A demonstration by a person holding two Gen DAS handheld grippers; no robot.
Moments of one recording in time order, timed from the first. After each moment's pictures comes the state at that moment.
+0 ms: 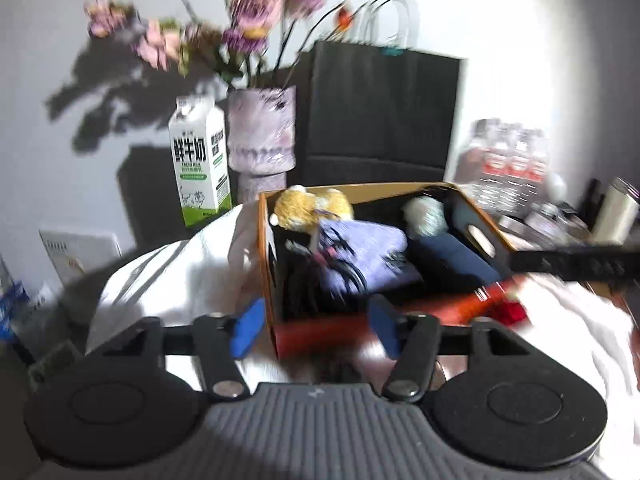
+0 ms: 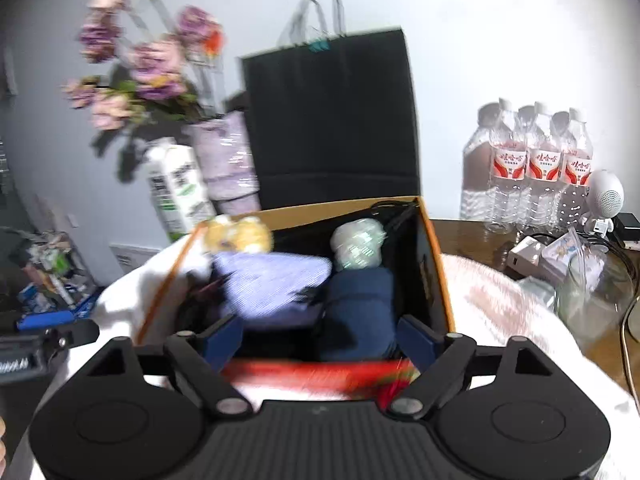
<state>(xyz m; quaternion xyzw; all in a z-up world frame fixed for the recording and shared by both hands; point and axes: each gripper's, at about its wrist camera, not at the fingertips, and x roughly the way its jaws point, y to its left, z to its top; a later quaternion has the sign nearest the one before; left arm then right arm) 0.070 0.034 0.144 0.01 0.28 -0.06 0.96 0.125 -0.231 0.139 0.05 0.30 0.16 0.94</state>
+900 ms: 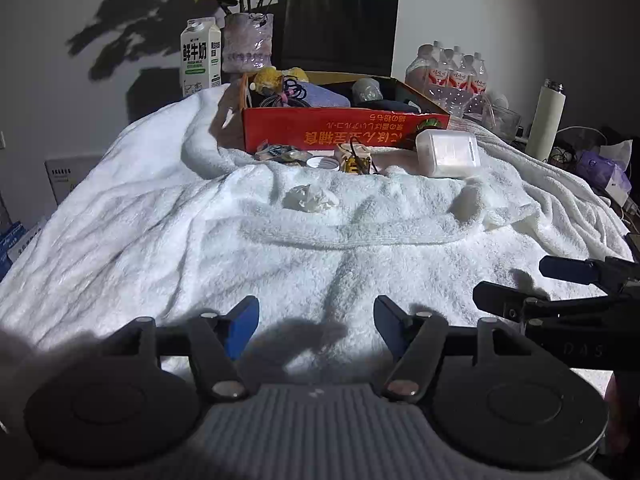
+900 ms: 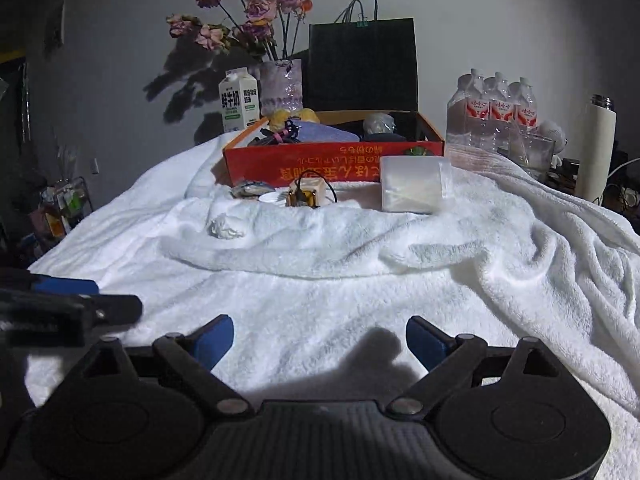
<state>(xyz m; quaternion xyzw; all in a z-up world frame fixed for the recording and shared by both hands) -0.125 0.010 0.037 0.00 0.32 -0.07 0.95 -0.127 -0.205 0.030 0.00 0.27 0.13 0.95</state>
